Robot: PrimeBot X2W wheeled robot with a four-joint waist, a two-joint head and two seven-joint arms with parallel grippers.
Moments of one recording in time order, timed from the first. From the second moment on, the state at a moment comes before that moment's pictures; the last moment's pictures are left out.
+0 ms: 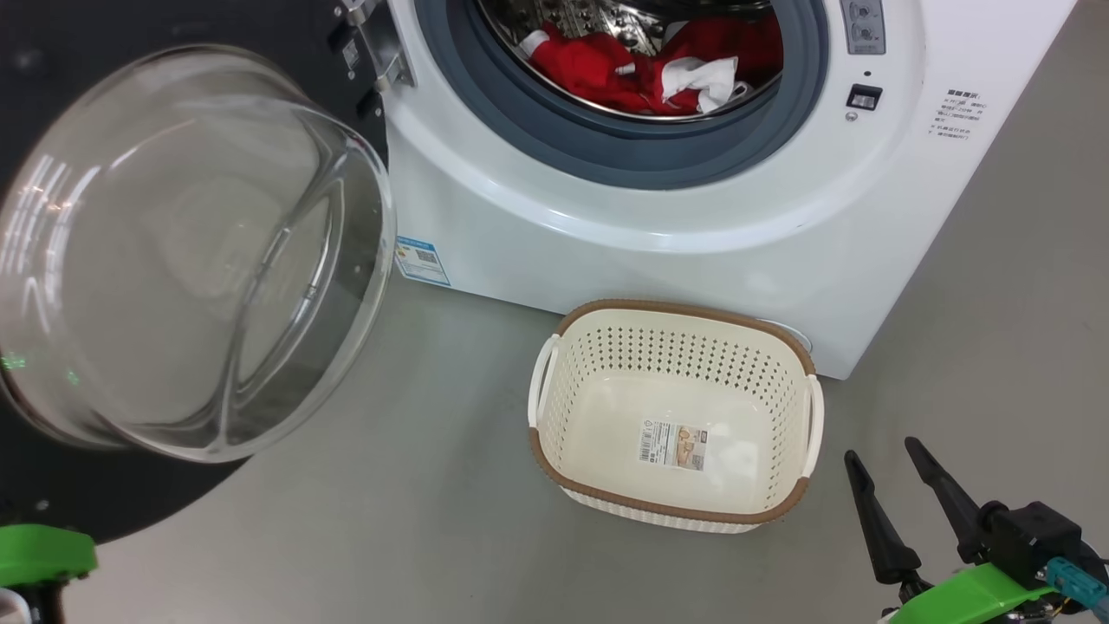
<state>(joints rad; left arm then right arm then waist) -0.29 0.08 0.51 0.36 -0.18 -0.13 -0.26 0.03 -0.17 0.07 0.24 0.36 0.12 -0.25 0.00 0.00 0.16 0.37</state>
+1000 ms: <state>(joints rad) -0.38 0.13 0.55 0.47 -0.15 -0.13 -0.26 0.01 -0.18 0.07 0.23 0.36 0.12 -0.25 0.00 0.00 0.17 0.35</state>
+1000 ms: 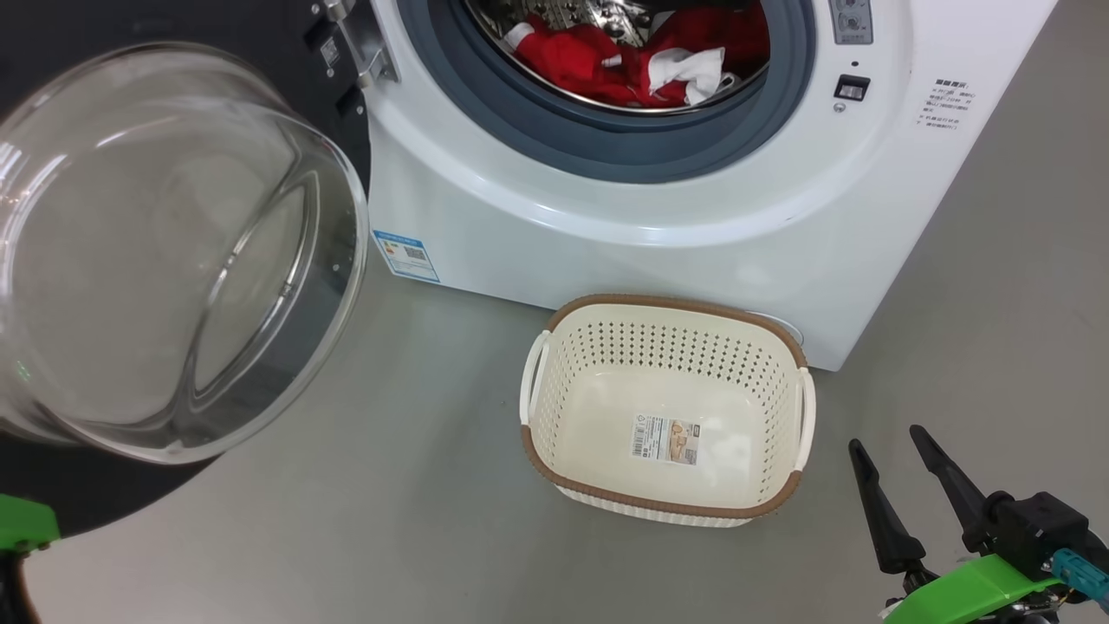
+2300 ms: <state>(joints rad) -0.01 0.05 0.18 0.17 -0.26 -0.13 -0.26 0.04 -0.16 0.04 0.23 0.37 0.12 -0.25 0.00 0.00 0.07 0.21</state>
